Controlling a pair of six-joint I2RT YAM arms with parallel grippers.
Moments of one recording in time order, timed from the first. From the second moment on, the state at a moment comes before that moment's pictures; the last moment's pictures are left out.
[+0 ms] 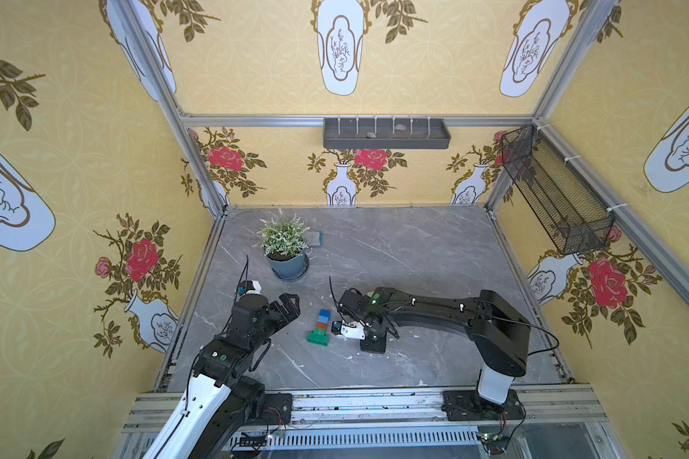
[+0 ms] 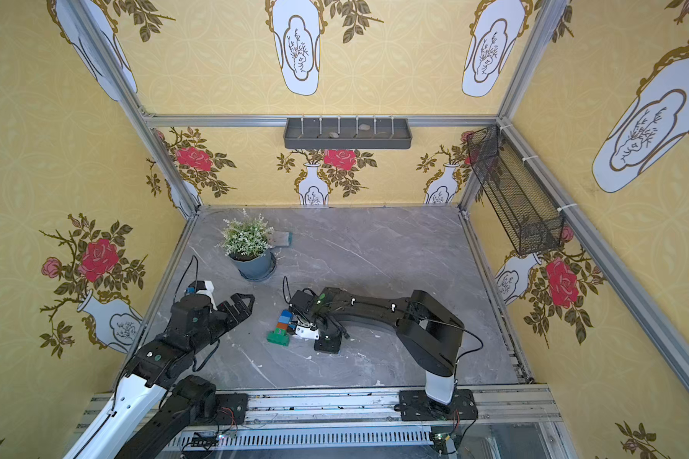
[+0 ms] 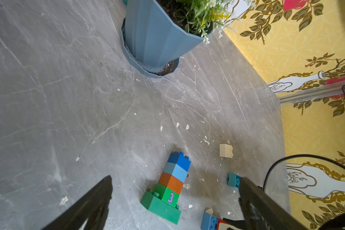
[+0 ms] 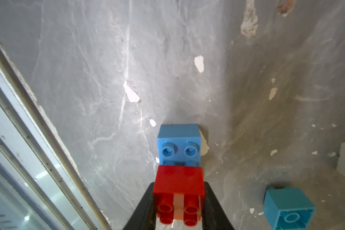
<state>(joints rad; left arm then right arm) -0.40 0.55 0.53 -0.64 -0.05 -0.88 1.18 1.83 1.24 -0.95 -0.02 -0.35</state>
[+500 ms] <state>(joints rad) -0.40 0.55 0.53 -0.64 -0.06 -0.88 1.18 1.85 1.26 -0.97 -0.02 -0.35</state>
